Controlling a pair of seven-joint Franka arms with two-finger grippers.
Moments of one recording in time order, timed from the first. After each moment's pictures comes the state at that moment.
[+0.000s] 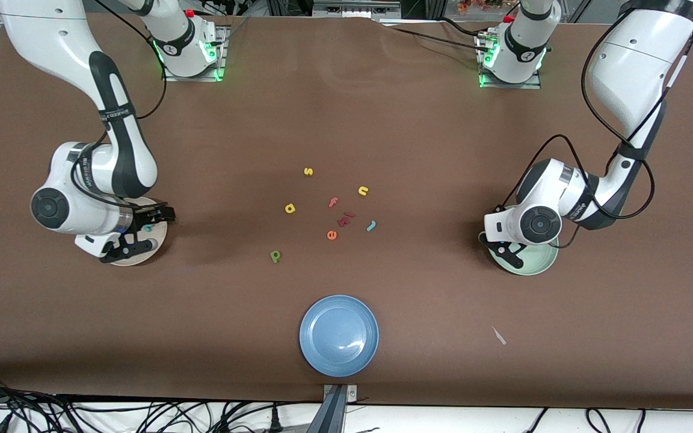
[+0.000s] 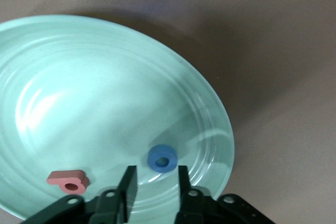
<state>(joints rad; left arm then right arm) 0.16 0.65 -0.40 -1.79 0.45 2.00 0.20 0.27 0.51 -0.23 -1.85 0.17 2.14 -0.32</state>
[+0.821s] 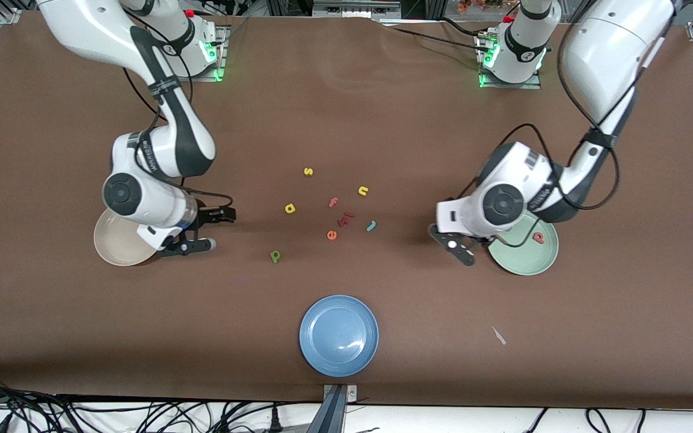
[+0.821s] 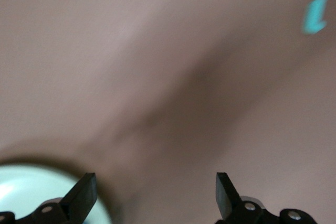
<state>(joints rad) 0.02 0.66 -0.54 -1.63 0.32 2.00 0.13 0.33 0.49 -0.03 -1.81 0.17 2.18 0.07</state>
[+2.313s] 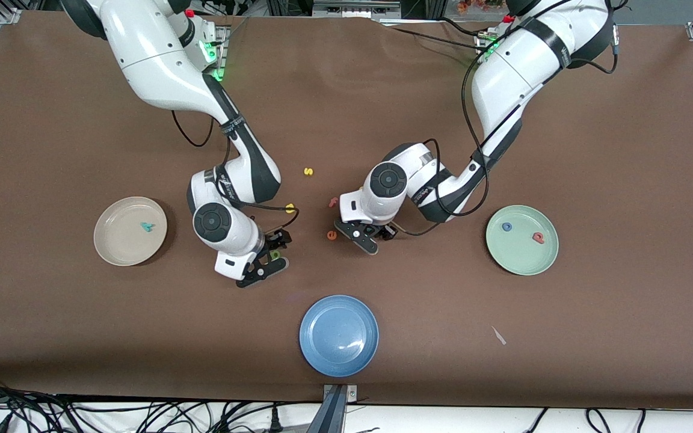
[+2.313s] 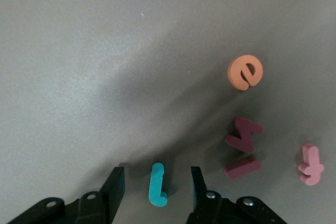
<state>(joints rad) -0.27 0.93 -0.51 -1.43 0.42 2.25 -0.21 0.46 0.84 -0.03 -1.41 0.14 2.24 -0.10</state>
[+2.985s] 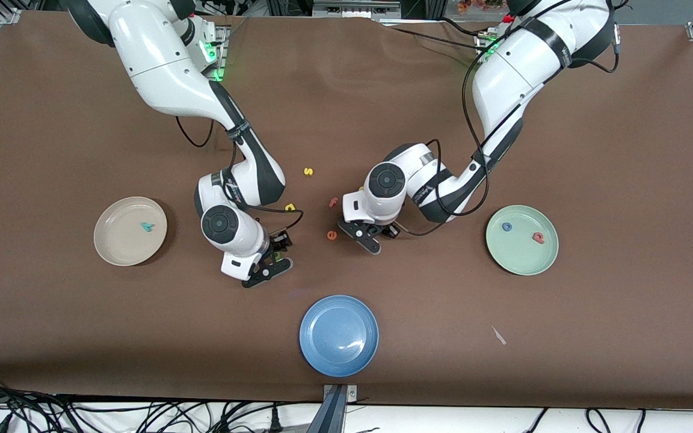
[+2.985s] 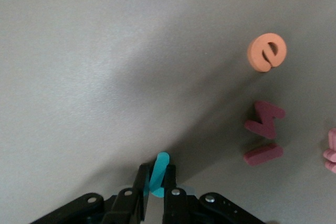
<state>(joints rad) -0.26 0.93 -0.51 -1.43 0.46 2.20 -0.21 0.47 0.87 -0.03 -1.41 0.13 2.27 -0.10</state>
